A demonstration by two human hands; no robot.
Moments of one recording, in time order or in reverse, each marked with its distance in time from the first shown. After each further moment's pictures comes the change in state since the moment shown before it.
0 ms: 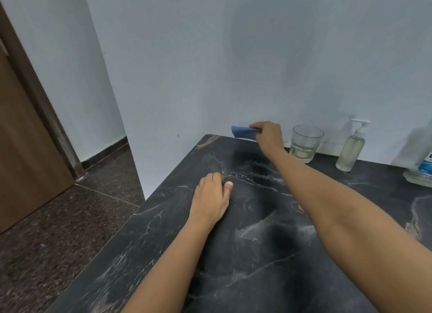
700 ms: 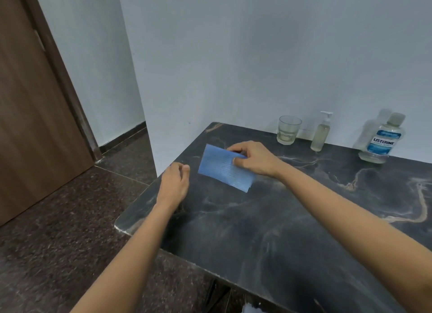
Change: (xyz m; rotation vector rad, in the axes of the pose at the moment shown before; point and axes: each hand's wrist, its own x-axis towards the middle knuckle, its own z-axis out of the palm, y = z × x) left_hand -0.125 -0.019 -0.113 -0.210 0.182 -0.247; right_hand -0.208 -0.124 -0.127 0.047 -0.615 -0.272
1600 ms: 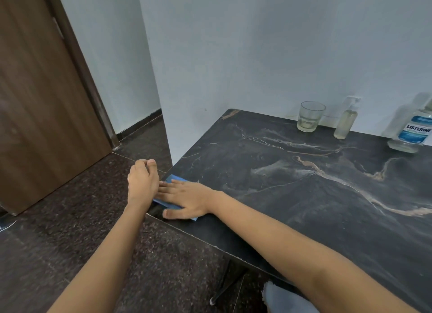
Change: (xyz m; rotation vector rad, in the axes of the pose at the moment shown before) left_hand -0.010 -0.080 -0.076 0.048 0.222 -0.208; right_hand 0.041 -0.070 0.201 -0.369 -0.441 -0.633
